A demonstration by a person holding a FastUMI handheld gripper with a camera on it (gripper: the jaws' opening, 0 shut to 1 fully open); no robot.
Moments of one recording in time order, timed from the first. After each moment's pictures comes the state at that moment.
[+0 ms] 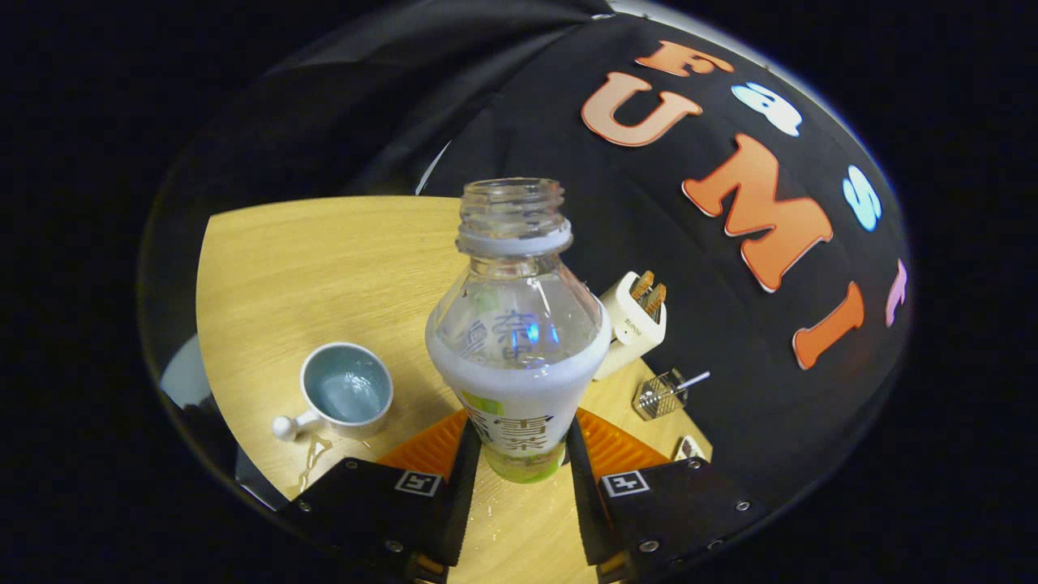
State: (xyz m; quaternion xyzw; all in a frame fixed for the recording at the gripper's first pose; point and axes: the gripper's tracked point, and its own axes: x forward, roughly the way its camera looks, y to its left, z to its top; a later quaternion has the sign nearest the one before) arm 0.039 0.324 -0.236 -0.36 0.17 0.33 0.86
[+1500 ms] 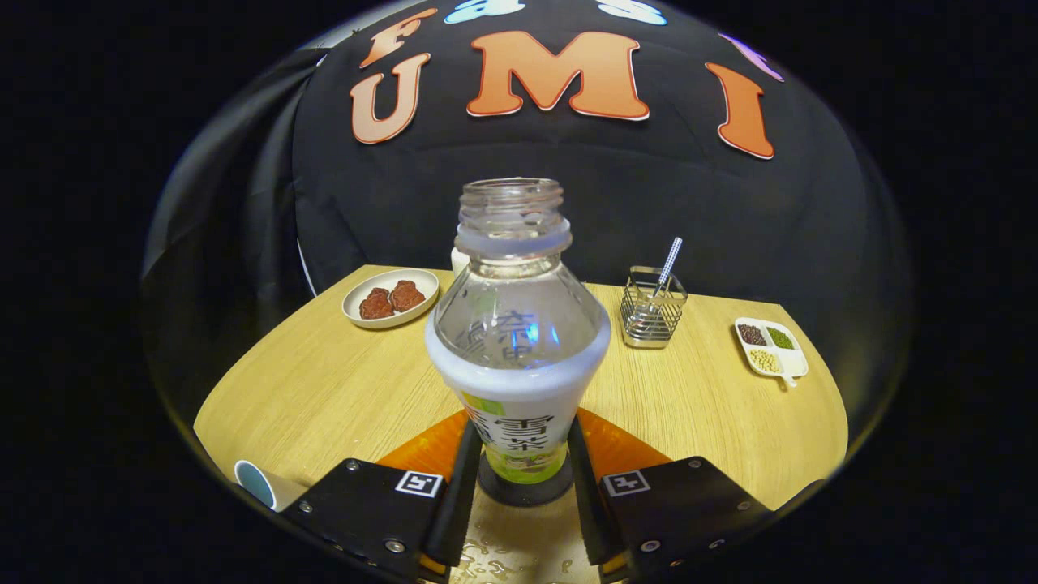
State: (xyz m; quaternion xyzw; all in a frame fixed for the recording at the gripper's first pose) arm 0.195 0.265 -0.301 -0.04 0.26 0.23 0.94
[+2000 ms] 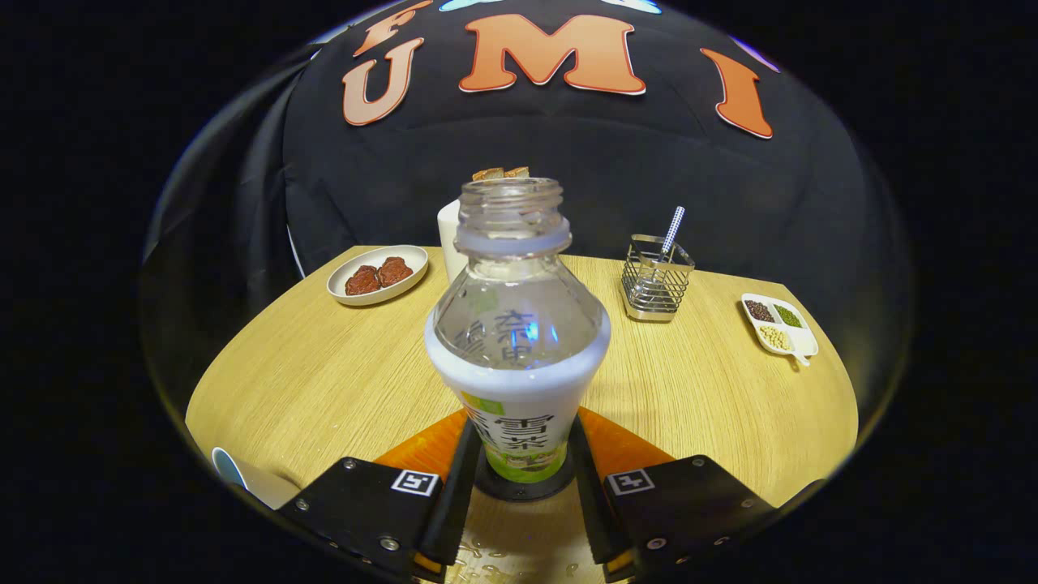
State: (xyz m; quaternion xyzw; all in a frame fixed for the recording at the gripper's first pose) arm 0.197 0.265 -0.333 -0.05 0.28 0.22 0.93
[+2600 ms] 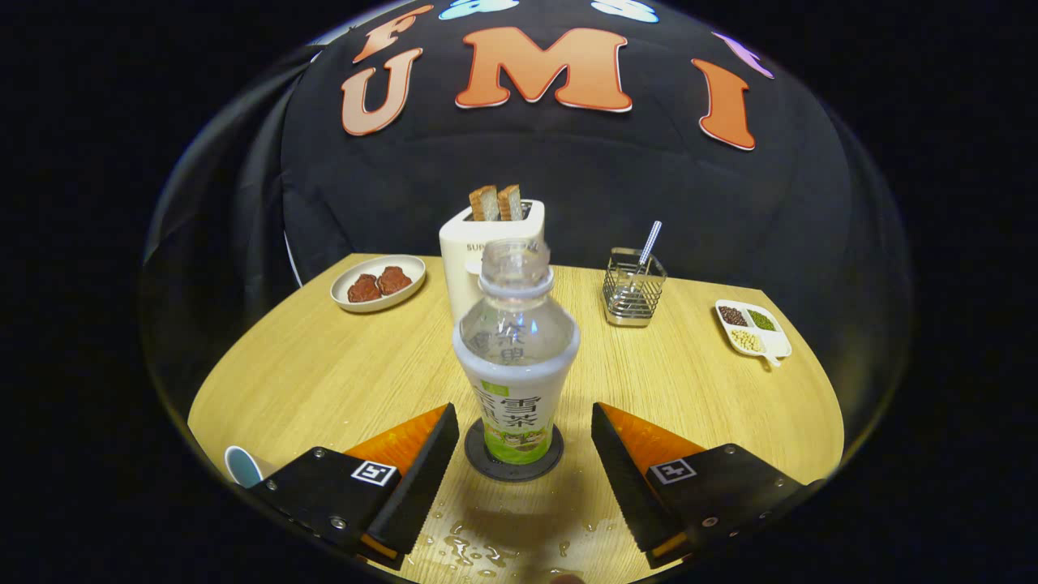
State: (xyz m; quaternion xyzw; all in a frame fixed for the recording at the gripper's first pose) arm 0.169 0.242 -0.289 -0.04 0.26 0.20 0.94
